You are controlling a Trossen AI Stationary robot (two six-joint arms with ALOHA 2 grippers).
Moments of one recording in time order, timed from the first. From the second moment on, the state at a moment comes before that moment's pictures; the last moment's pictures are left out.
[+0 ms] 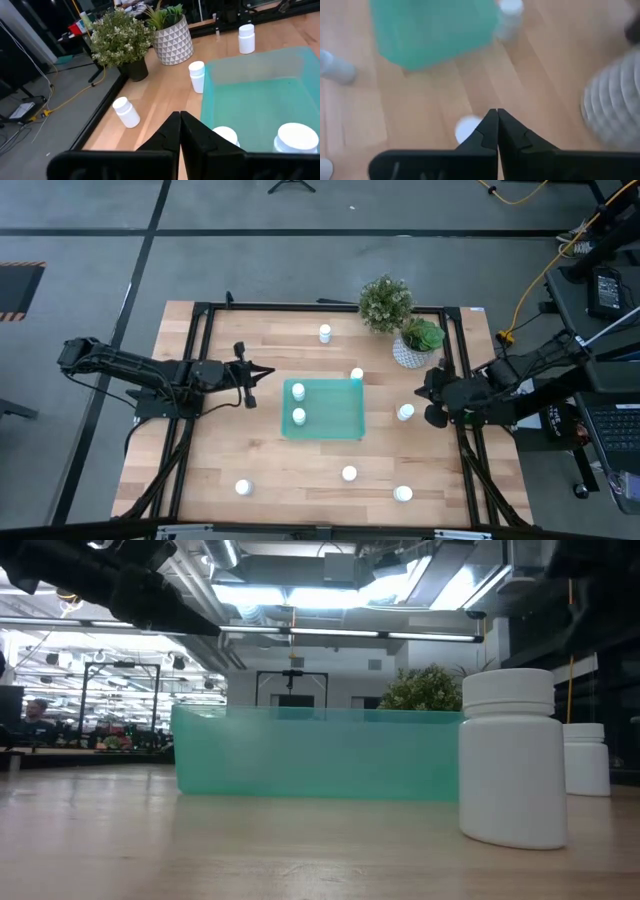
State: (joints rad) left arm -0.10 0.77 0.35 0.13 -0.48 0.18; right arm 0.43 0.72 0.70 -1.01 0.42 0.71
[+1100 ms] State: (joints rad) left arm -0.10 0.77 0.35 0.13 -0.48 0.17; right arm 0.45 0.72 0.53 -0.94 0.34 0.88
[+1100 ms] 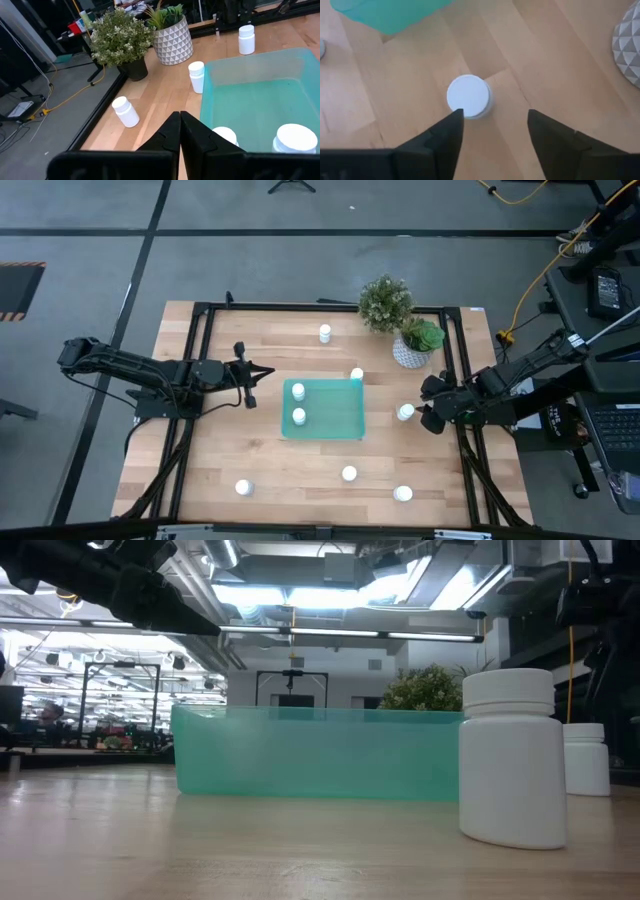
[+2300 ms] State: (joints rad) left arm -0.10 0.77 0.35 0.13 -0.48 0.17; right arm 0.45 1.06 0.53 -0.70 0.35 0.75
